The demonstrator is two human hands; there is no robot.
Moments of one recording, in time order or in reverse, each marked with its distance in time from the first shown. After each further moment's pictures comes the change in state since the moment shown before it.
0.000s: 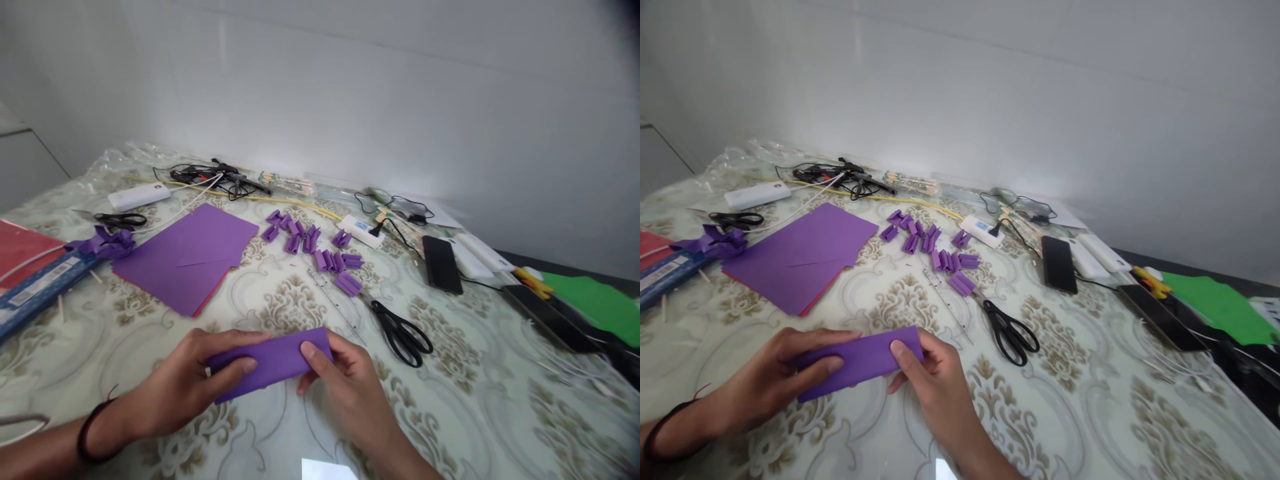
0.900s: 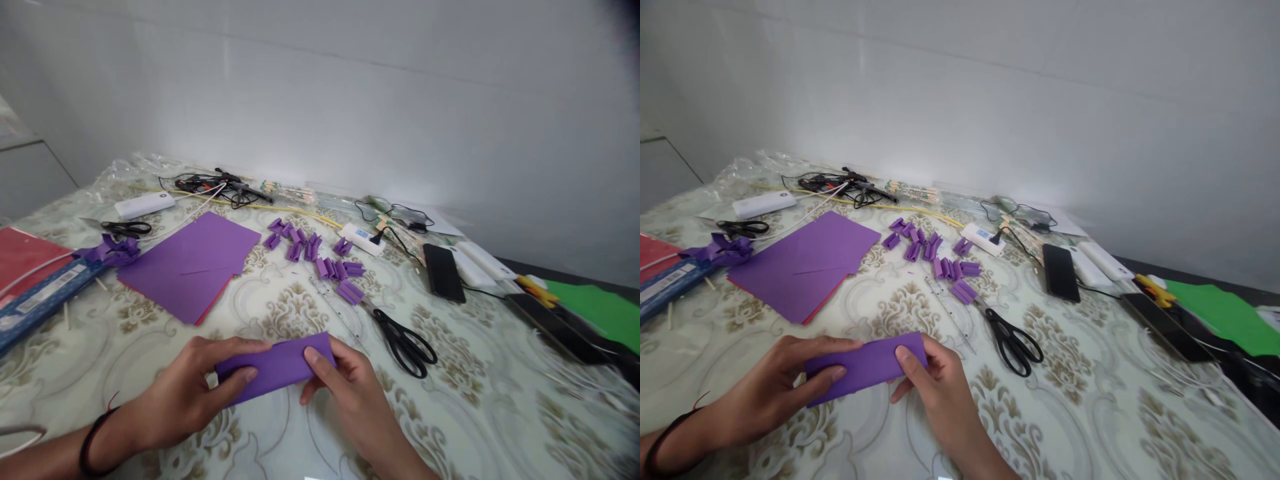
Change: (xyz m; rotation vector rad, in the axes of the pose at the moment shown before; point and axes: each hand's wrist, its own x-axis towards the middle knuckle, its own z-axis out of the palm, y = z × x) left_hand -0.002 -0.001 0.000 0.122 0.084 0.085; right_hand 0.004 0.001 -0.002 -0.015 -0.010 0.056
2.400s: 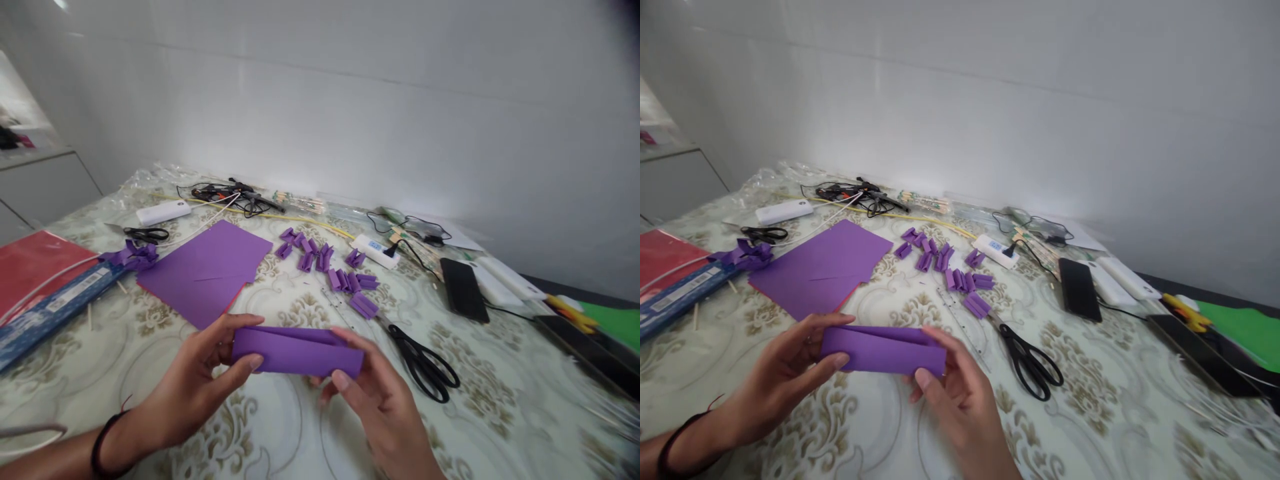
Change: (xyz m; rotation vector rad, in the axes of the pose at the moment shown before) left_hand -0.007 -0.012 0.004 -0.294 0.229 -0.140; right_hand -0.005 -0.003 -0.005 0.043 0.064 -0.202
